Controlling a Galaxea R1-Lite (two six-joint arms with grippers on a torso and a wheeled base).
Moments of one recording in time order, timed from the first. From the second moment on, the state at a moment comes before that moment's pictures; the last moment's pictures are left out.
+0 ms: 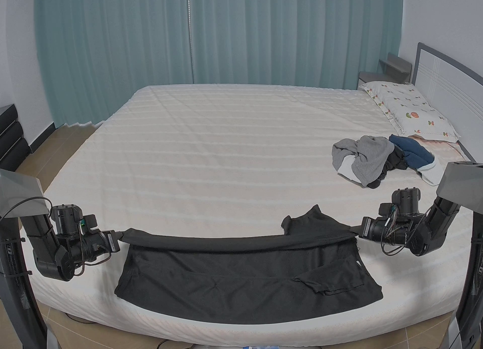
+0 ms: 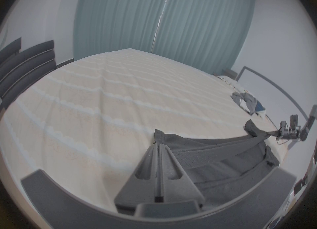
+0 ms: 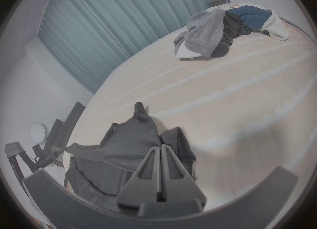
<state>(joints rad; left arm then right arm) 0.17 2.26 -0.47 -1.23 -0.33 -0.14 0.05 2.28 -0.73 -0.93 0.32 0.39</state>
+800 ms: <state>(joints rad) 0.20 2.25 -0.31 -1.21 -0.33 0.14 0.00 2.27 -0.44 -1.13 0.37 0.24</state>
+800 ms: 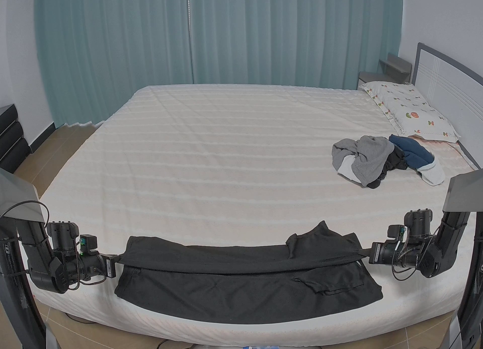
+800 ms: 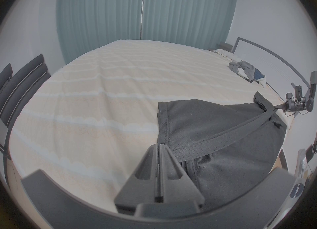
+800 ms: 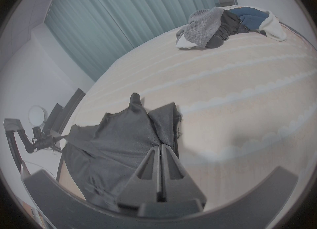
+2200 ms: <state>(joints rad) 0.19 2.24 -0.50 -1.04 -0.37 -0.33 -0.04 2.27 -0.50 -1.17 0.44 0.59</state>
